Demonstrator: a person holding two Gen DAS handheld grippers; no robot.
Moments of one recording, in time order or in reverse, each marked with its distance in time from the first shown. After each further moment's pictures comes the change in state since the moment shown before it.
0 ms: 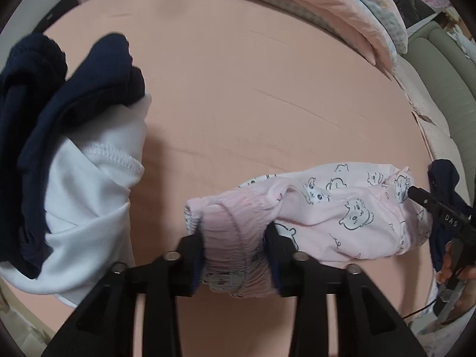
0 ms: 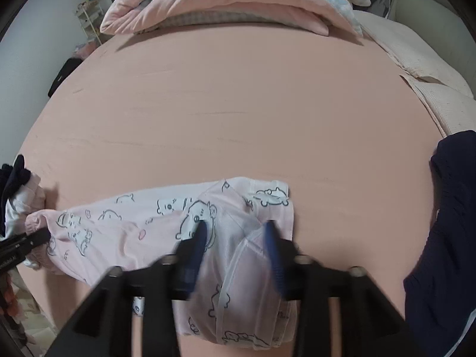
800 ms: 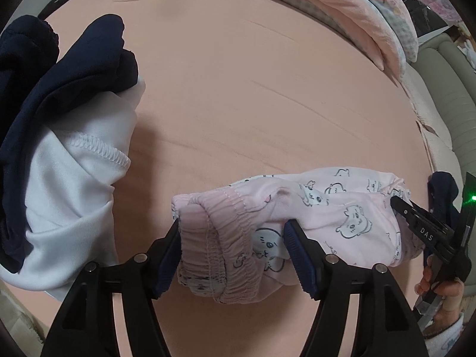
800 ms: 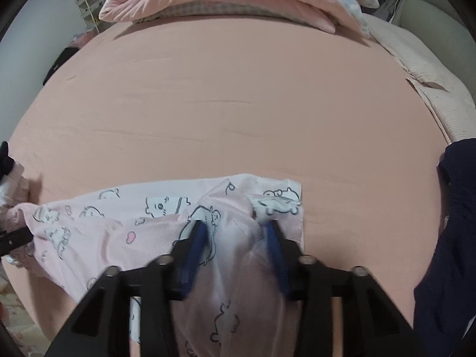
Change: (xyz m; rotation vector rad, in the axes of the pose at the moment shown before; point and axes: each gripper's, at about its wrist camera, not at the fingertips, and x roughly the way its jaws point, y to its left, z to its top) left arm 0.010 -0.001 0.006 -0.063 0.012 0.008; right arm 0.030 0.015 -0.008 -0.034 0.003 -0.071
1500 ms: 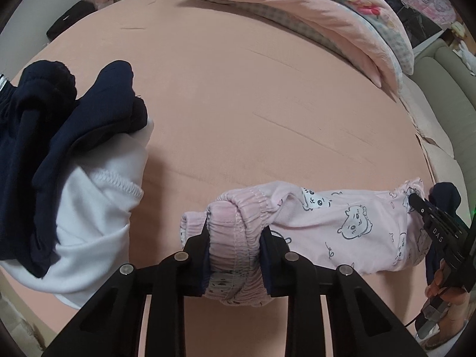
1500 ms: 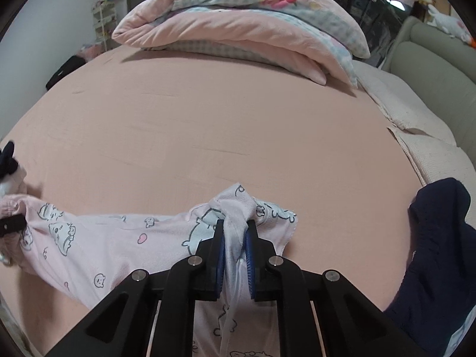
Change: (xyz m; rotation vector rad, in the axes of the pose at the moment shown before) left arm -0.022 -0.007 0.005 0.016 -0.118 0.028; right arm -0.030 0.014 0.001 -0.052 -0.188 -0.090
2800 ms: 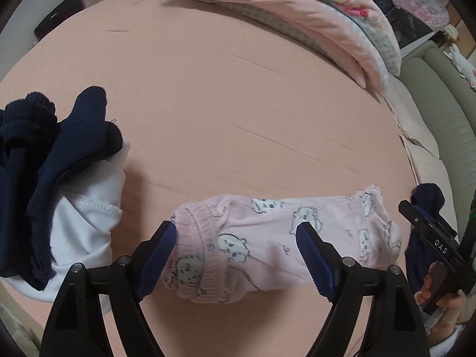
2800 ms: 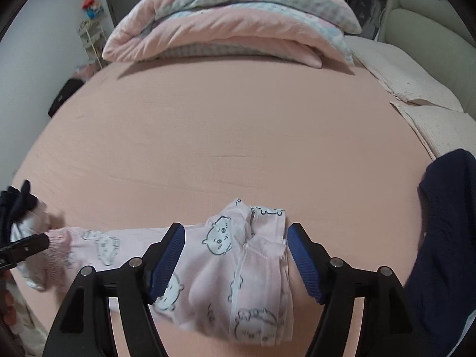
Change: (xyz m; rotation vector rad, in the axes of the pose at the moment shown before) left arm -0.020 -0.013 0.000 0.020 0.022 -0.084; right arm -0.018 -0.039 0.014 0.127 0.032 0.102
